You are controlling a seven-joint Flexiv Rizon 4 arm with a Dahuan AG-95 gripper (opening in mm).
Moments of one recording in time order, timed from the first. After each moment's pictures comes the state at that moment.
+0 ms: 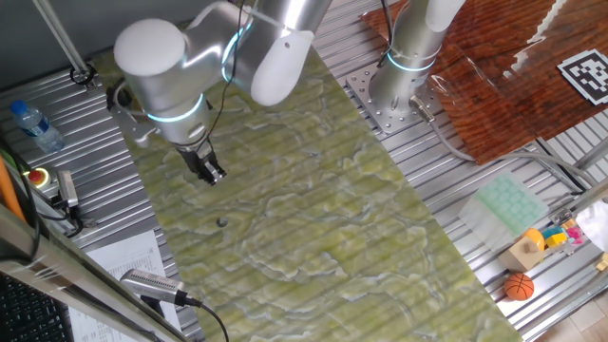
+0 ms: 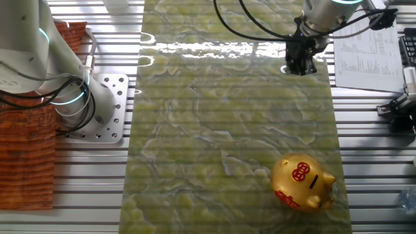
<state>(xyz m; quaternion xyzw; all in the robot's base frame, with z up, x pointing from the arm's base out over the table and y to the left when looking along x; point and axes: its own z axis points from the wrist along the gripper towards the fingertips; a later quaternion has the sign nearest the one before) 0.590 0.071 0.101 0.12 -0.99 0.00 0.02</state>
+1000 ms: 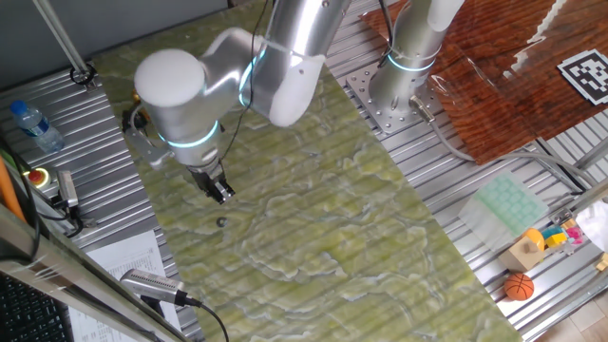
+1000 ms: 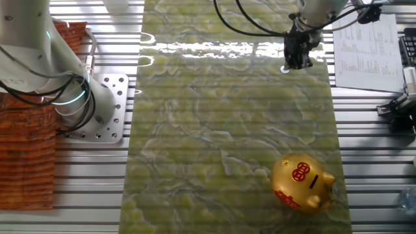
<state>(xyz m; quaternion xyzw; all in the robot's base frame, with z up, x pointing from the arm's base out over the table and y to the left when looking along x) 0.596 0.103 0.062 0.13 -0.99 0.00 0.01</state>
